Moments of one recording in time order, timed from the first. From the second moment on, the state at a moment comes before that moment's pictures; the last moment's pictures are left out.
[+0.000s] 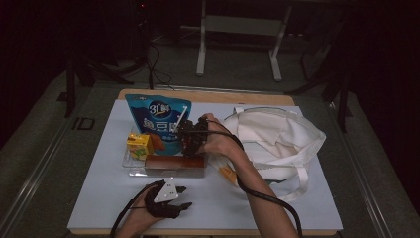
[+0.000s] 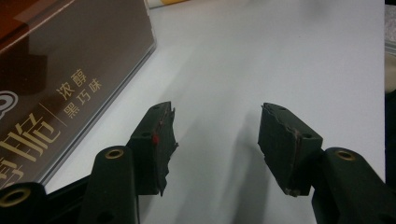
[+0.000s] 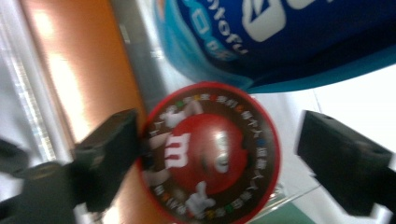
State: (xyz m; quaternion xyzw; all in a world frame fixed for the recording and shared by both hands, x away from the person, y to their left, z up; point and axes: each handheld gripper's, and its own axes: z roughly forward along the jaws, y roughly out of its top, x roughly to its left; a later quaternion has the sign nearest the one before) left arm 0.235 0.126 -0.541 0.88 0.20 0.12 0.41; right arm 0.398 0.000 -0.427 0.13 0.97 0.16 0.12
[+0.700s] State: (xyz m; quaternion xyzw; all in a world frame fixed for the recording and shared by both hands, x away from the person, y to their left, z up) left arm 0.234 0.126 -0.541 0.88 0.20 0.12 0.41; right arm 0.410 -0.030 -0.411 0.17 0.96 0.21 0.06
